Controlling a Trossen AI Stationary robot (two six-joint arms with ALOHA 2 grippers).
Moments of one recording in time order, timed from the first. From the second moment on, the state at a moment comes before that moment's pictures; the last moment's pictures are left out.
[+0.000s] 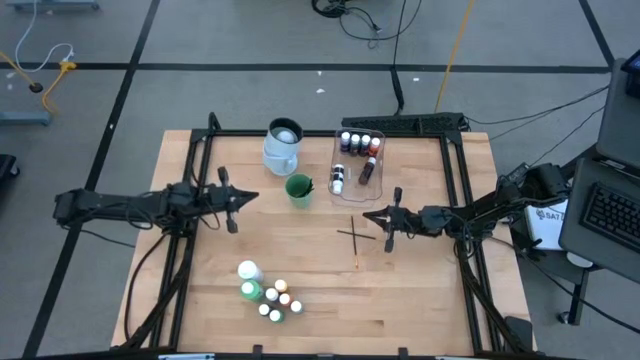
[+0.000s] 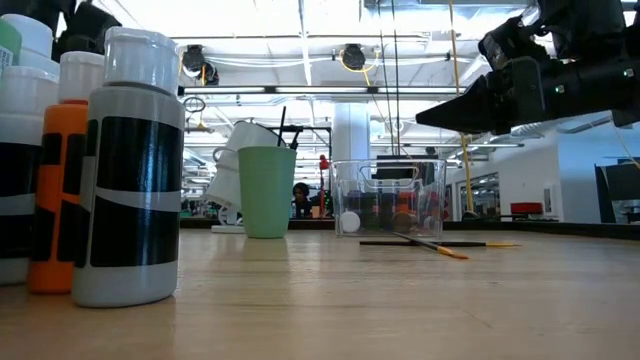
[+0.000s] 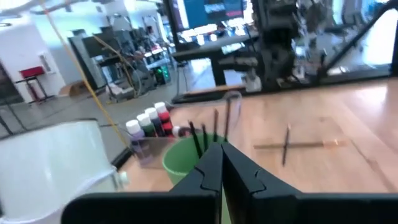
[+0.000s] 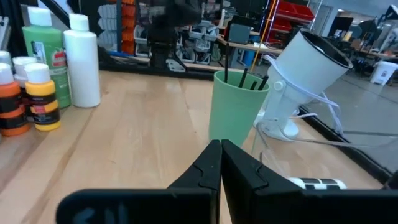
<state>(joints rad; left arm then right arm) 0.05 0.40 0.08 0.30 -0.17 0.22 0.18 1.34 0.19 1.07 0.39 -0.11</state>
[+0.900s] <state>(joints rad) 0.04 0.41 0.07 0.33 -0.16 0.20 0.42 1.37 1.08 -0.94 0.44 0.55</state>
